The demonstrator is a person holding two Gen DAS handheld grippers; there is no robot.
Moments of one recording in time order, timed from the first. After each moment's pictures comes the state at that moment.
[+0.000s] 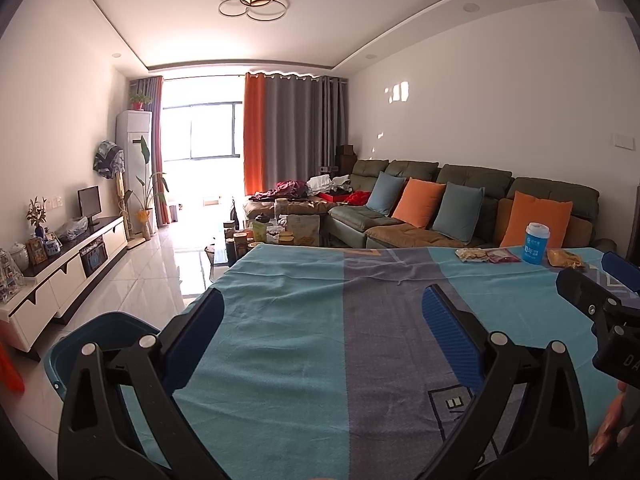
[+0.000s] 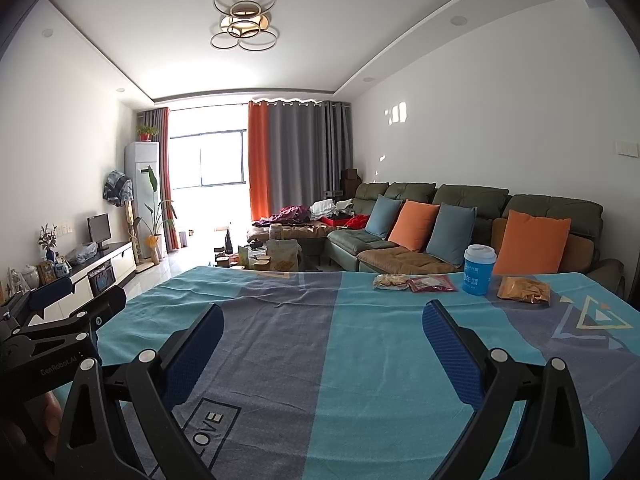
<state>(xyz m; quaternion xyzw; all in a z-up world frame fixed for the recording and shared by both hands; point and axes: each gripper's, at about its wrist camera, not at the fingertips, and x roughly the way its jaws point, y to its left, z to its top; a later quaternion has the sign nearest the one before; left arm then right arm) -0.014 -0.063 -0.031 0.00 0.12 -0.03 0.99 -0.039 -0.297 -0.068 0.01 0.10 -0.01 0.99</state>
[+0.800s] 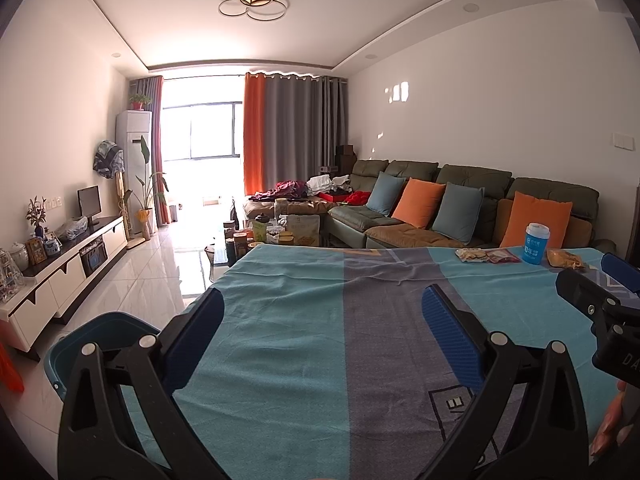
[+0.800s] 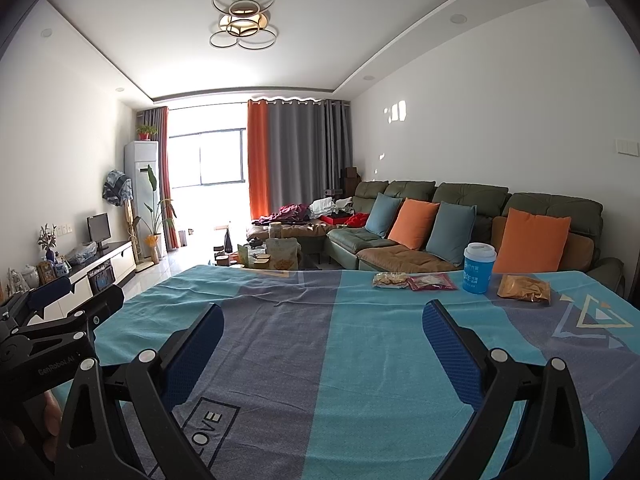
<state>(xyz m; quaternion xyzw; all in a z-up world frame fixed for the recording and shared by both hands) -0.013 -0.065 -0.031 0.00 0.12 -0.04 0.99 -0.037 -0.297 -0.068 0.01 0.10 -0.01 0.99</state>
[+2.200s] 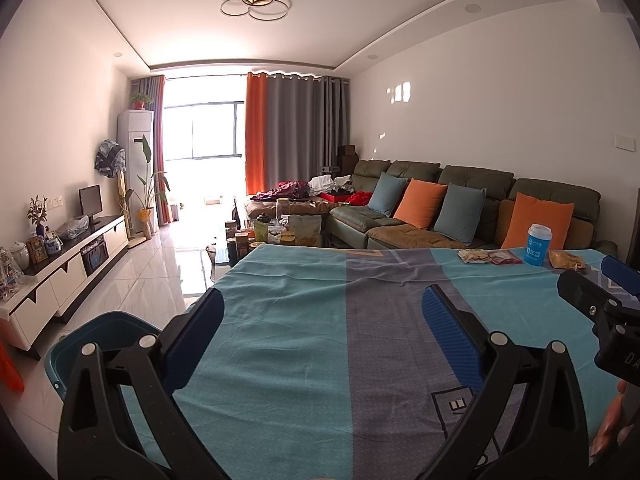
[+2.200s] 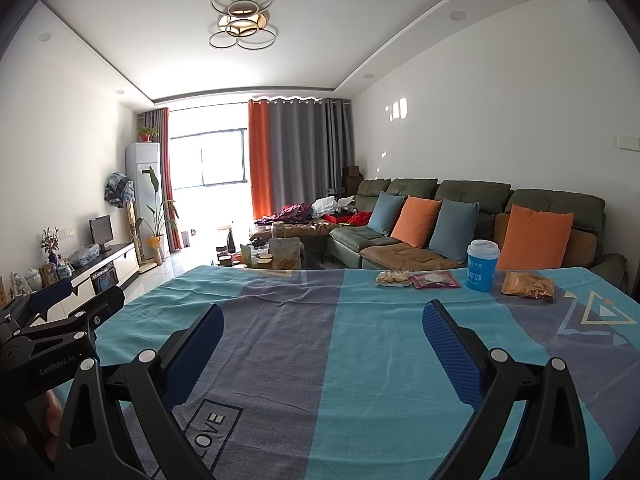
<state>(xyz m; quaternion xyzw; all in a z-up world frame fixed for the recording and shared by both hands) -0.012 -0.064 -0.030 -0.01 0.12 -0.03 0.99 -0.040 -0.294 -0.069 0.01 0.10 0.00 0.99</state>
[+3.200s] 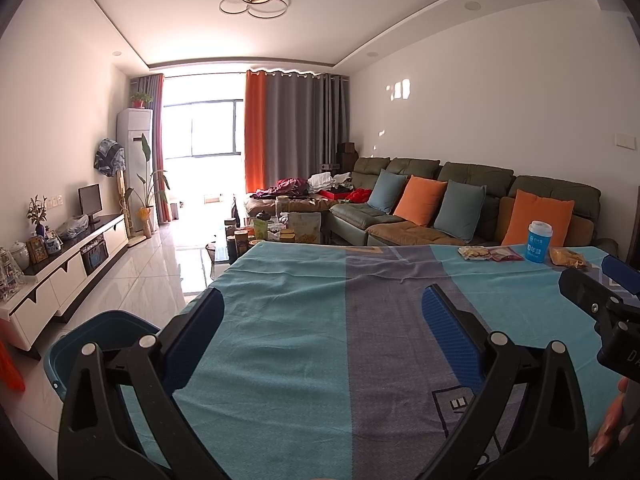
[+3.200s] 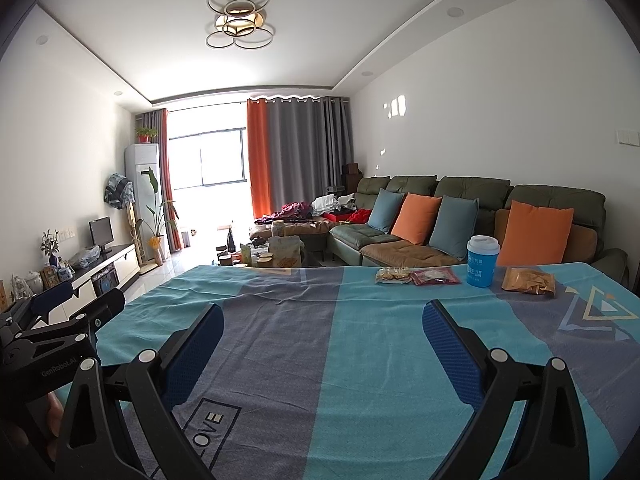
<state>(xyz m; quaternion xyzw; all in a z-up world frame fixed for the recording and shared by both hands) -0.009 -0.064 -0.032 -0.01 0.12 -0.03 0.99 -0.040 -0.291 -0.070 0.01 0.11 0.00 0.99</state>
